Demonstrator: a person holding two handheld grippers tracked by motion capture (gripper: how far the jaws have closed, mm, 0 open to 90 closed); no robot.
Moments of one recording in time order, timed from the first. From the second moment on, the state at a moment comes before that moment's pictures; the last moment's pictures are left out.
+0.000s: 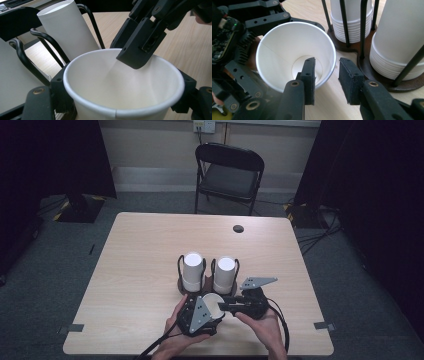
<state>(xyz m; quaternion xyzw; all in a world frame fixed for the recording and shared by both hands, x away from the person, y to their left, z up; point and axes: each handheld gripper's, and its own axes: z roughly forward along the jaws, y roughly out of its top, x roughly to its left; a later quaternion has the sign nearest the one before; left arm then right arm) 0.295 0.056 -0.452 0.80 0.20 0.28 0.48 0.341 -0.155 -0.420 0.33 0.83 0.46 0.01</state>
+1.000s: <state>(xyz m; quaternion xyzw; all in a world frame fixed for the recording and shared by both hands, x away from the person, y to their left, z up) 0.304 0.089 -0.451 0.77 0.26 0.25 0.53 0.325 -0.192 -0.432 0.37 0.73 0.56 0.15</state>
